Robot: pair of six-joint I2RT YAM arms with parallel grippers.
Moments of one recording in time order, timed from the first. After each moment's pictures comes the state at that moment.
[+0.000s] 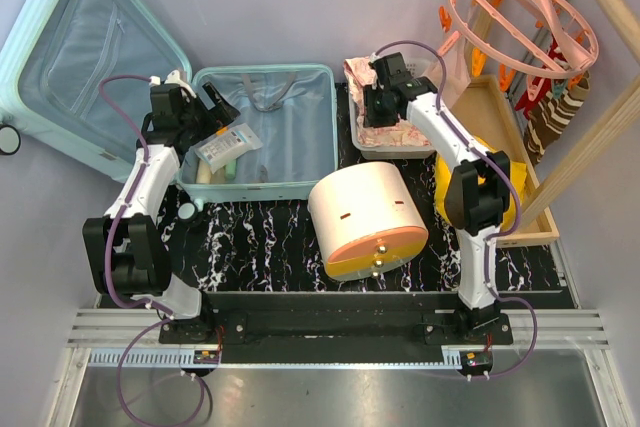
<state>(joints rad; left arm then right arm) 0.06 1.53 1.25 -0.24 0.26 -0.52 0.38 2.11 2.01 -0.77 -0.02 0.26</state>
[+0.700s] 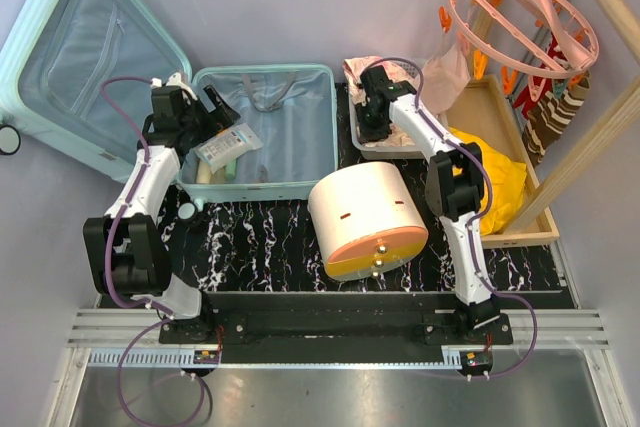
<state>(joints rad) 0.06 1.53 1.23 -0.24 0.25 -0.51 0.39 2.35 2.20 -0.93 -0.01 0.20</state>
